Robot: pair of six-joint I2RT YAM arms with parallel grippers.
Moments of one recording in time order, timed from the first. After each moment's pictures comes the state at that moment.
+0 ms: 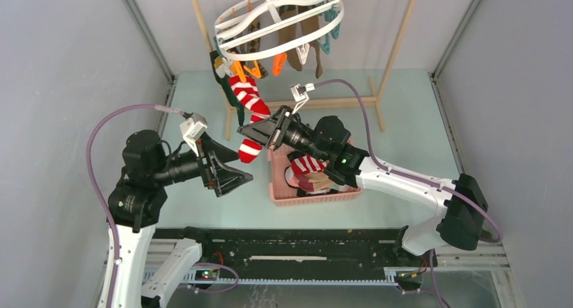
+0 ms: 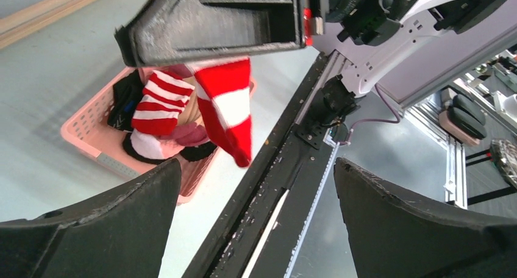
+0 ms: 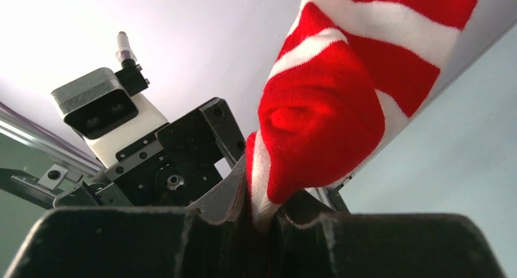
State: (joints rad) left arm -0.18 0.69 1.17 -0.79 0.96 -0.18; right arm 1.02 1.44 1.18 0.52 -0.13 0.93
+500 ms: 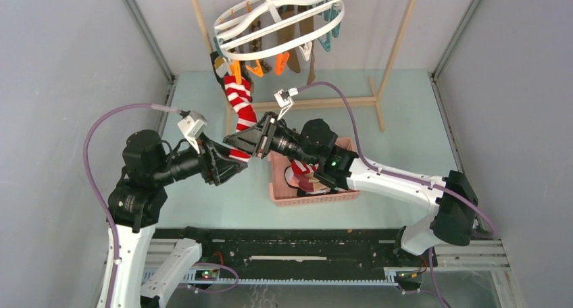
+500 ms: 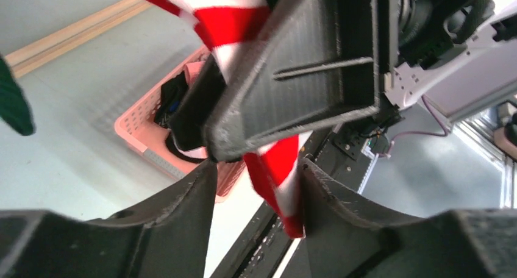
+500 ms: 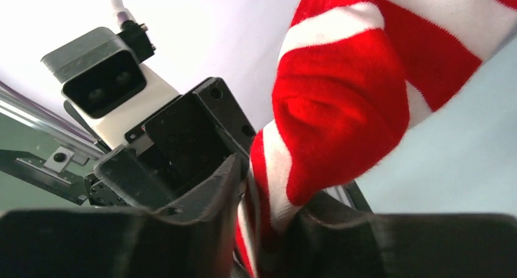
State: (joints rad) left arm -0.19 0.69 1.17 -0.79 0.82 -0.13; right arm 1.09 1.51 1.26 0.48 -0.14 0.93
